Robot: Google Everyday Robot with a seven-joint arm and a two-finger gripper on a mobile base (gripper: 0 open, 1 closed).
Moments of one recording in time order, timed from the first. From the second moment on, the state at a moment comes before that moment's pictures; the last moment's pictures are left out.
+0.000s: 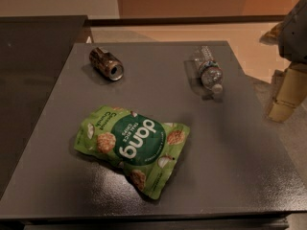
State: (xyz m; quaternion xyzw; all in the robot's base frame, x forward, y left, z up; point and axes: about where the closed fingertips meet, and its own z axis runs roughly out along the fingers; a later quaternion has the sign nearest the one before) arm 0.438 -0.217 0.976 -0.60 0.78 -0.03 0.16
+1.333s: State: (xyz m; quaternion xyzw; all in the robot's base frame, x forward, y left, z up) arm 0.497 -0.153 0.993 -0.71 0.67 -0.05 0.21
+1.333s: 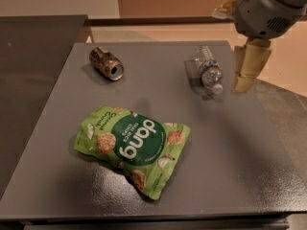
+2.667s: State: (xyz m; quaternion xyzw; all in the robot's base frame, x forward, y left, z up) arm 0.621 -0.033 0.982 -0.90 0.34 -0.14 0.23
